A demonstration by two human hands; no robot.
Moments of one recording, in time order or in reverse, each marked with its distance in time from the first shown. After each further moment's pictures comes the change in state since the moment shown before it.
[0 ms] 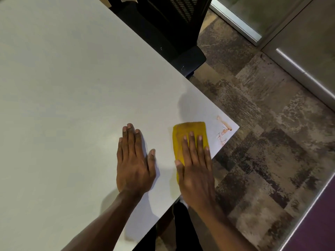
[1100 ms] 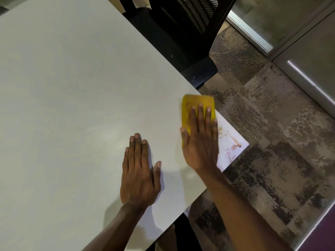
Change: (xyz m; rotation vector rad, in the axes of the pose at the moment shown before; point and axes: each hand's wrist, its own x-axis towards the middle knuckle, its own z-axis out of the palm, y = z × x) left_hand 0.001 -0.004 0.003 -0.011 -0.025 0.001; right_hand 0.131 -0.003 -0.011 -0.084 0.026 0.036
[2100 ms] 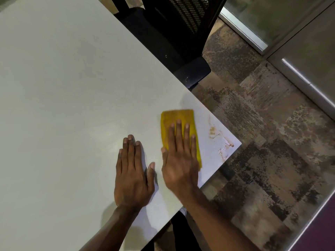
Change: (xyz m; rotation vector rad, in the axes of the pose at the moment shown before) left_hand -0.001 0.001 0.000 0.017 0.016 0.016; right_hand -0.053 -0.033 0.004 0.046 -0.010 -0.057
